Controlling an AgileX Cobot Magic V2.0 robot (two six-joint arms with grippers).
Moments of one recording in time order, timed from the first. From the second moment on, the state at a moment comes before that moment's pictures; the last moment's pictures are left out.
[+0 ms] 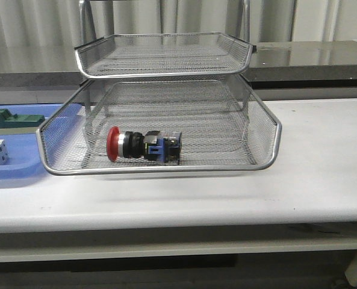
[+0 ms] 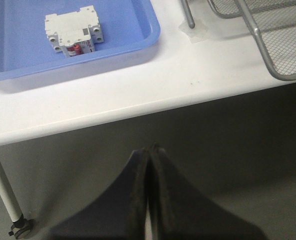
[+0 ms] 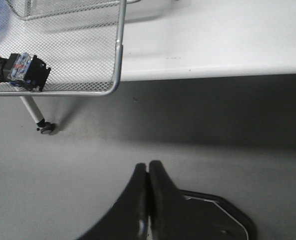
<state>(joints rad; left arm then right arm) -0.18 0.55 -0.48 0.06 0.72 -0.05 0.18 0.87 -0.73 0.35 0.86 0.06</state>
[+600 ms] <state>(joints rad) -0.18 0.55 -0.48 0.06 0.72 -0.05 0.33 1.25 -0.73 0.57 0.68 -0.08</state>
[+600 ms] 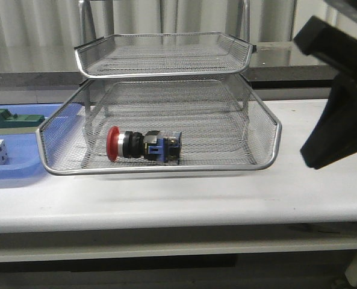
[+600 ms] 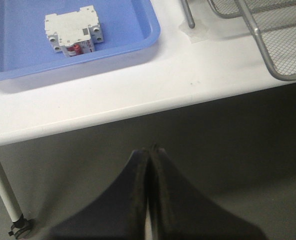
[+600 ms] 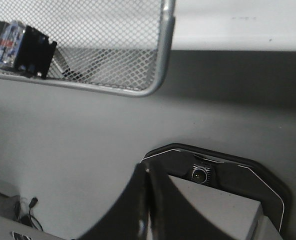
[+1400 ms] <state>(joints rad) -0.18 0.55 -0.48 0.06 0.72 -0.05 0.55 1.52 -0.73 0.74 0.37 -0.08</state>
